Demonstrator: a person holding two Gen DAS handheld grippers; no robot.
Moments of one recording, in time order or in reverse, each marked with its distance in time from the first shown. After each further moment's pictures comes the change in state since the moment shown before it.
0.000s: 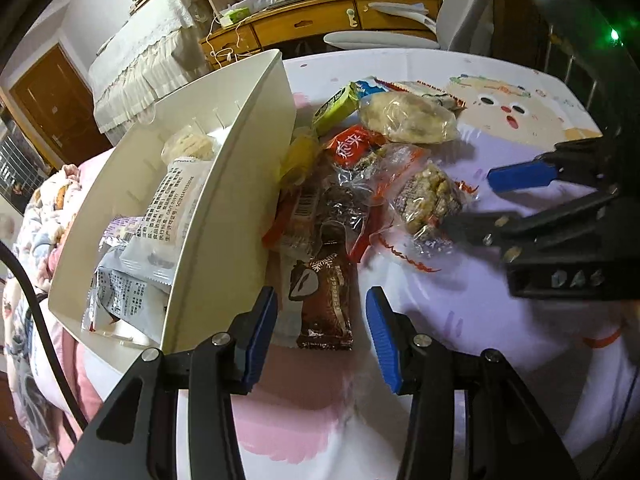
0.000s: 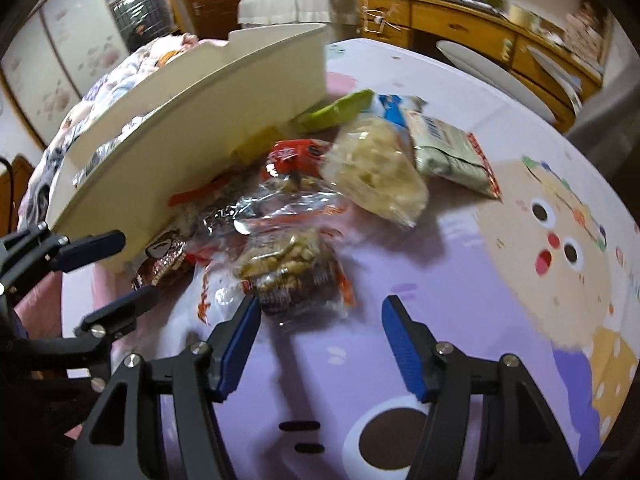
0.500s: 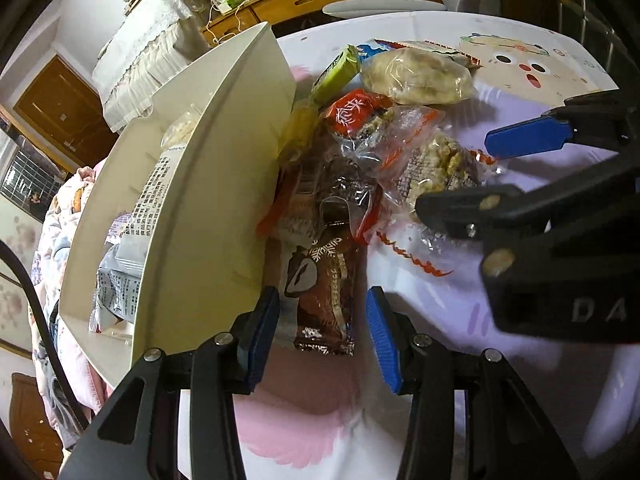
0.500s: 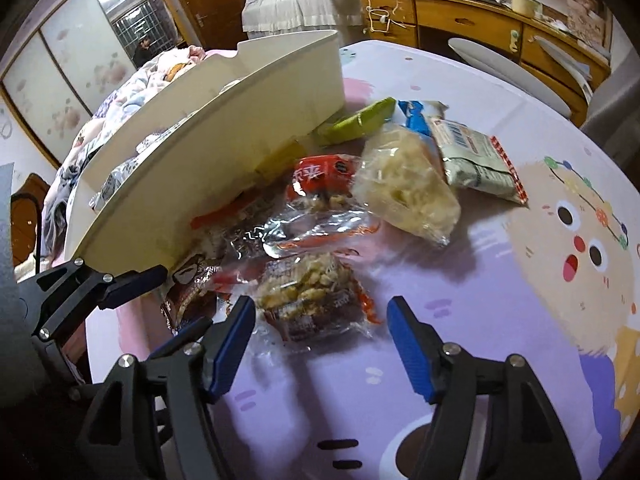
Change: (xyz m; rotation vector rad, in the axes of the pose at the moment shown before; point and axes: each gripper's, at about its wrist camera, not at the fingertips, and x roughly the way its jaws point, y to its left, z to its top) left arm 0.024 -0.014 0.004 0.055 0.088 0.094; right arm 0.008 0.013 0.018 0.022 -0.006 0.069
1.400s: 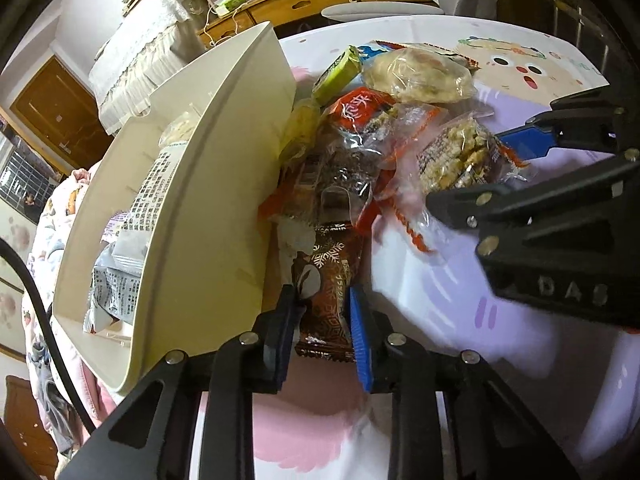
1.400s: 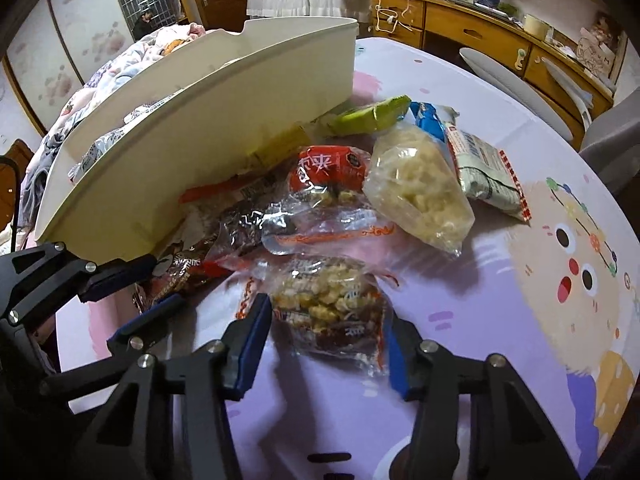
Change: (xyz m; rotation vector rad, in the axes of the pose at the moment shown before) left arm 0.001 0.011 -0.010 0.000 -0.019 -0.040; right arm 0.011 0.012 0.000 -0.077 0.030 -0.091
